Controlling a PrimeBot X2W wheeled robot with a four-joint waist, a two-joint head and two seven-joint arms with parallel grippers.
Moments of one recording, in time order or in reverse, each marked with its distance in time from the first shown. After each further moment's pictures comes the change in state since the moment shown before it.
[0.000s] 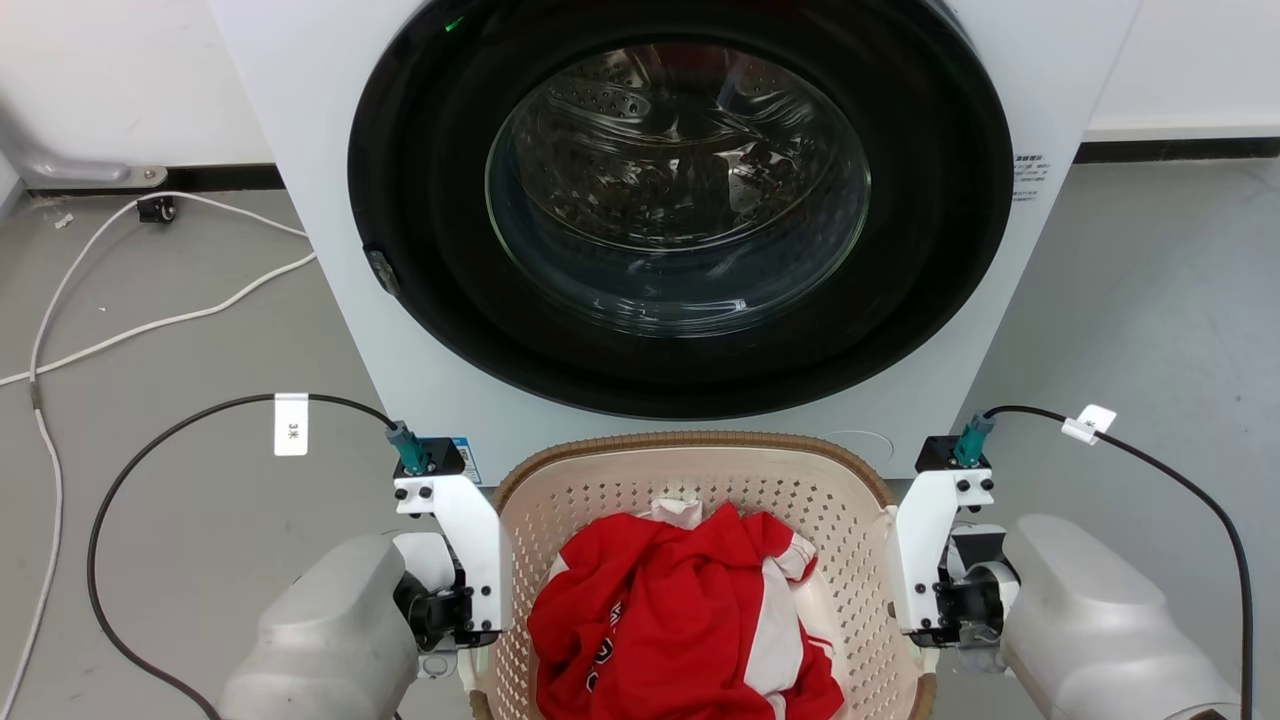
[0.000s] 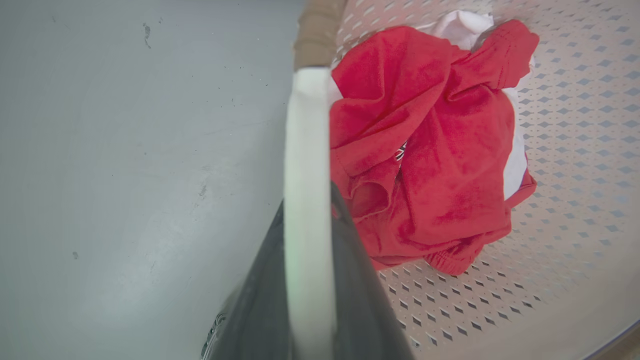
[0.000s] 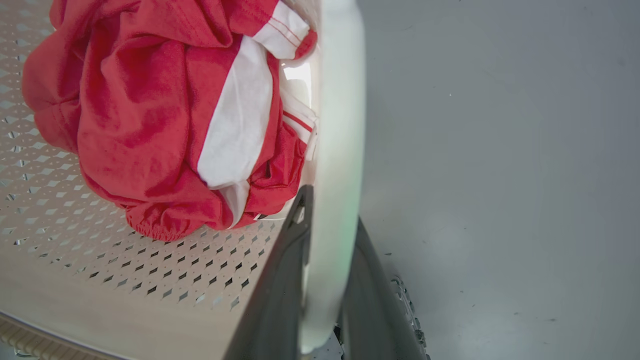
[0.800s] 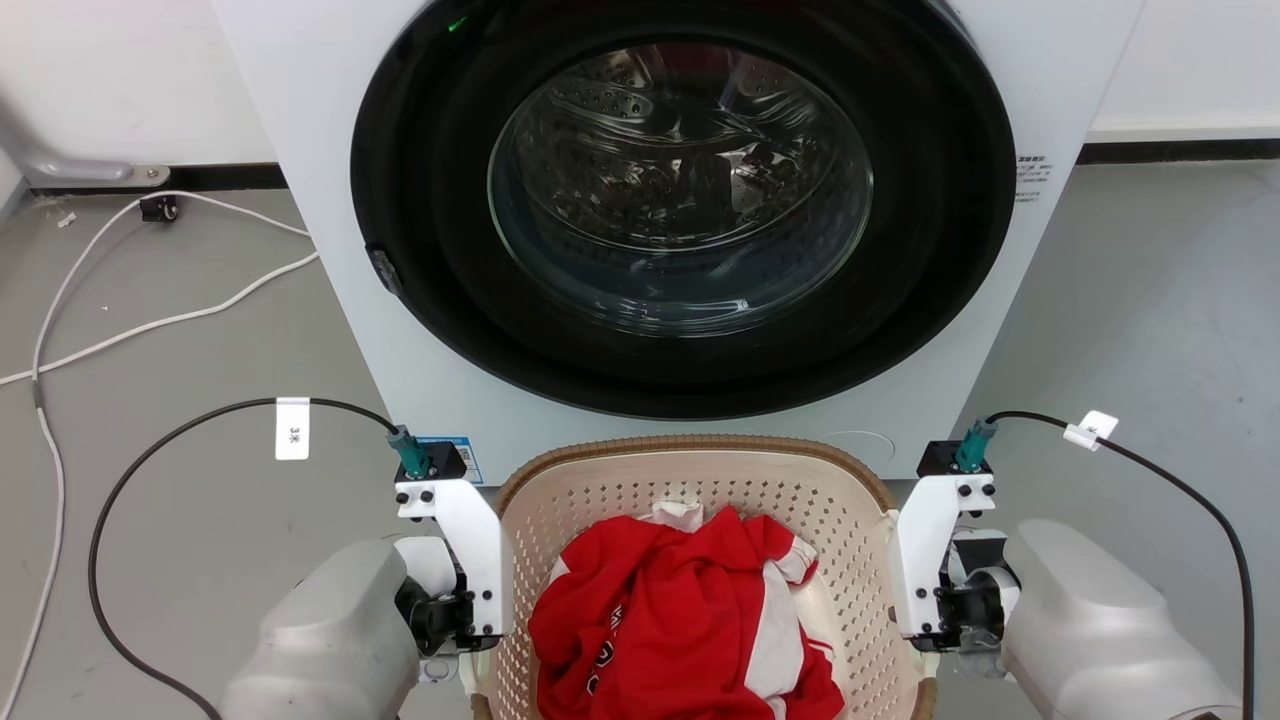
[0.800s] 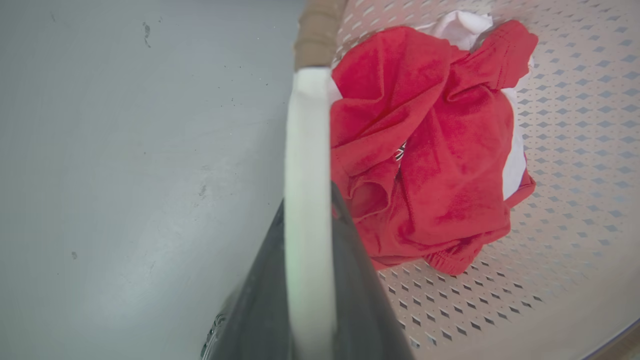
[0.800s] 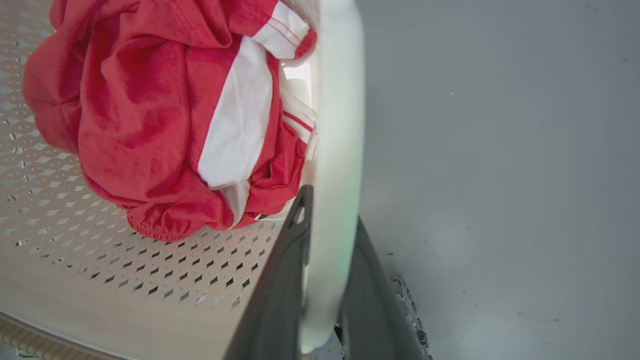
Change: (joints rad) left arm 0.002 0.001 -0.035 0.000 -0.030 0.000 -0.014; right arm 0.002 -0.002 0.027 0.011 0.033 0.000 -0.014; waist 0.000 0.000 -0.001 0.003
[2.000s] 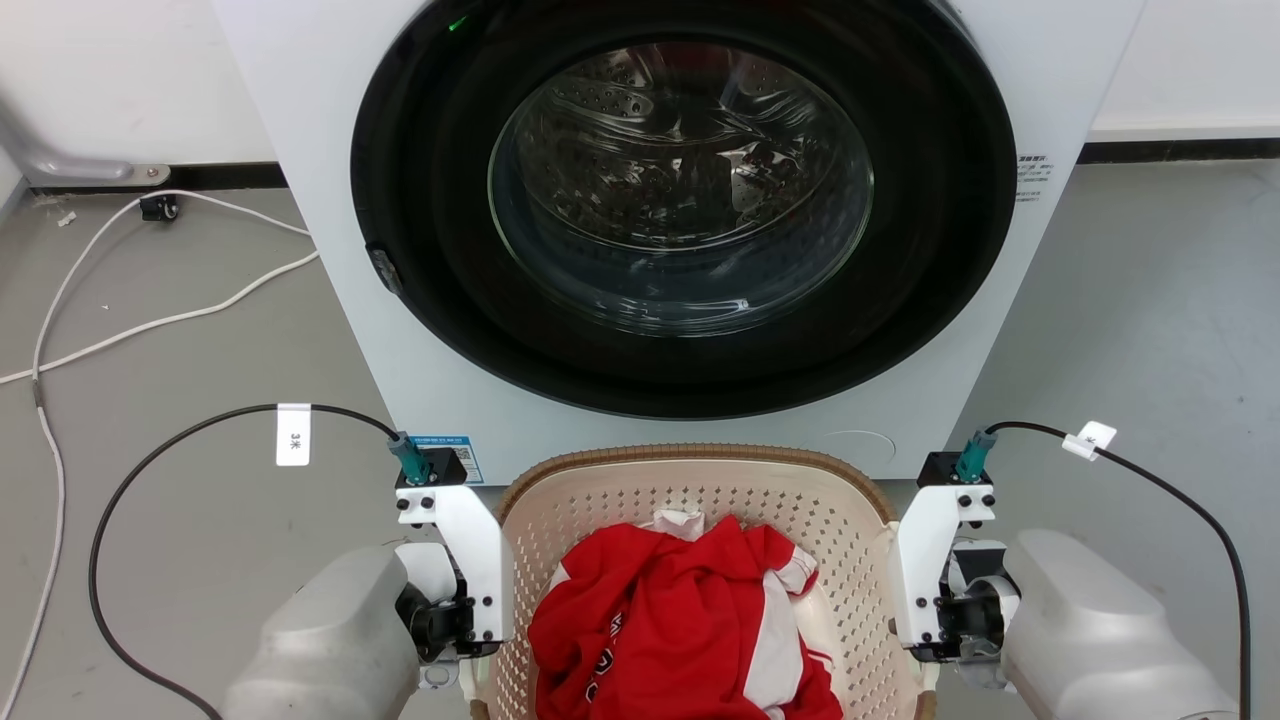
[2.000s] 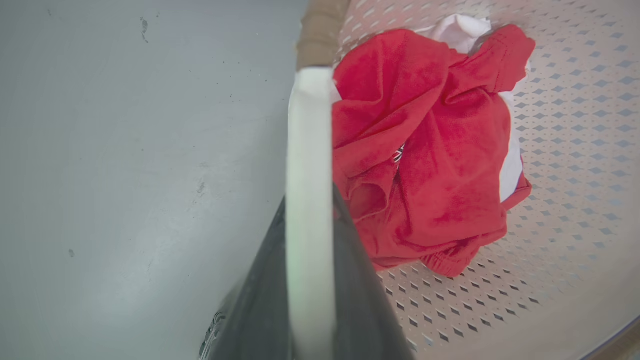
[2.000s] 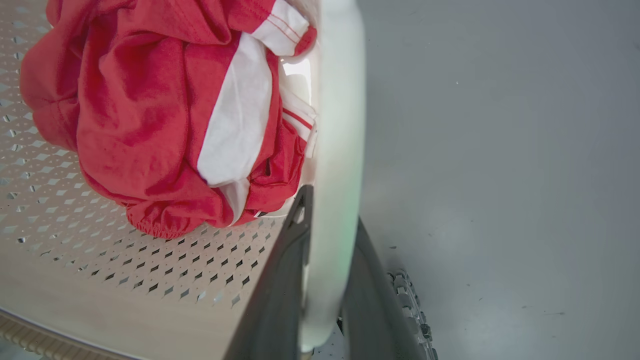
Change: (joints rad) left arm 0.002 0.002 -0.047 0.003 -0.047 0.000 -0.012; right arm 0.007 0.001 0.030 0.013 0.038 0.000 0.001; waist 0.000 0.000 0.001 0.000
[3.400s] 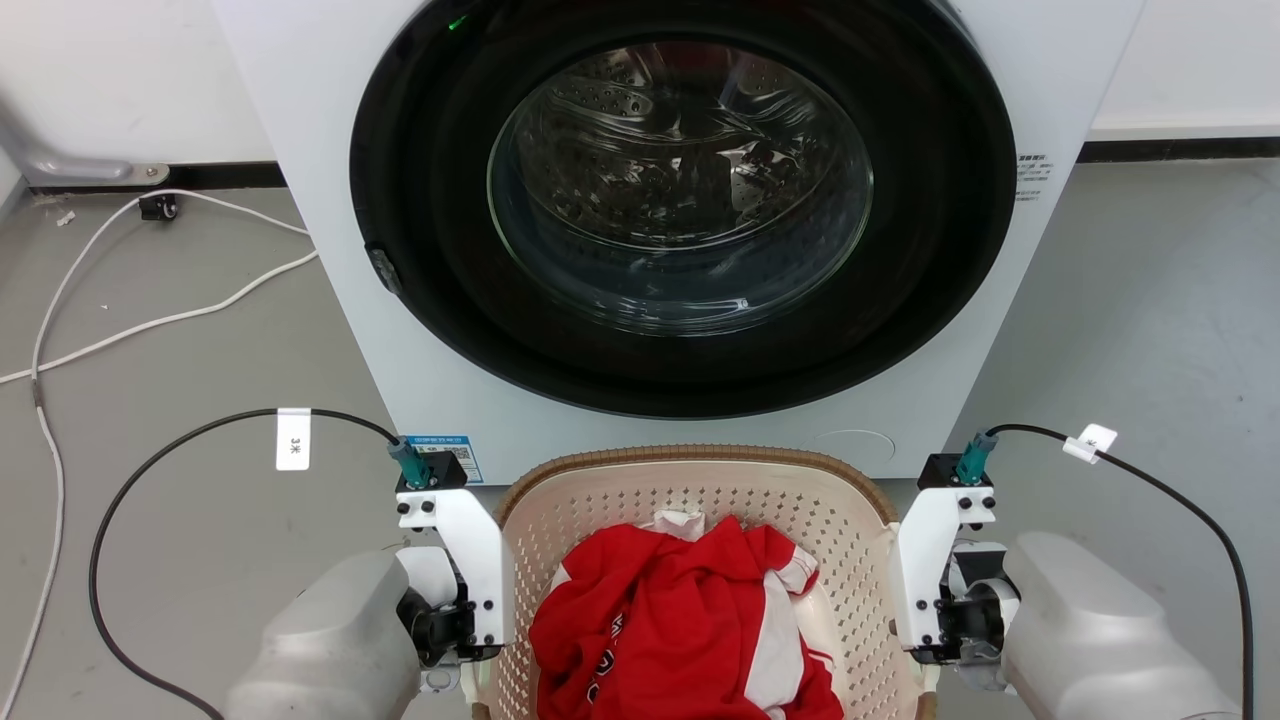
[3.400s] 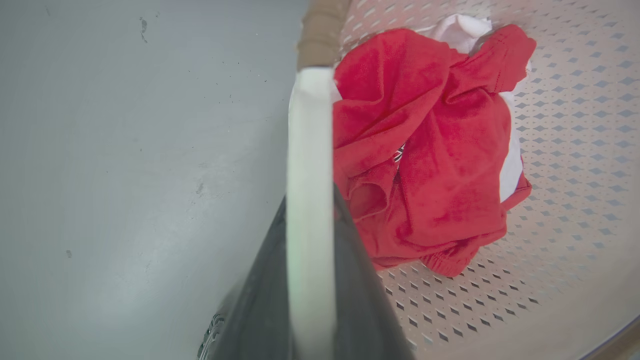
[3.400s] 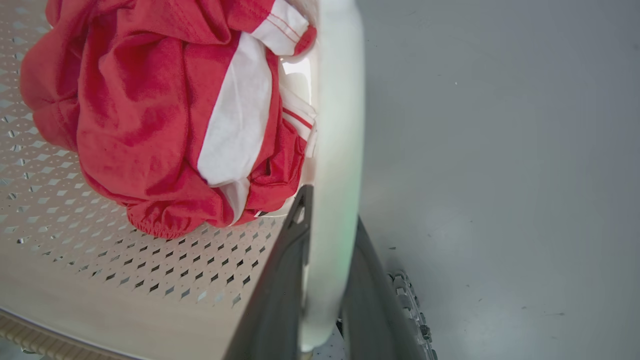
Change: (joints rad) left arm 0.000 0.000 -0.040 0.005 -0.039 0.000 -0.020; right arm 0.001 -0.001 0.021 0.005 0.016 0.000 -0.013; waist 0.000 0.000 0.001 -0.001
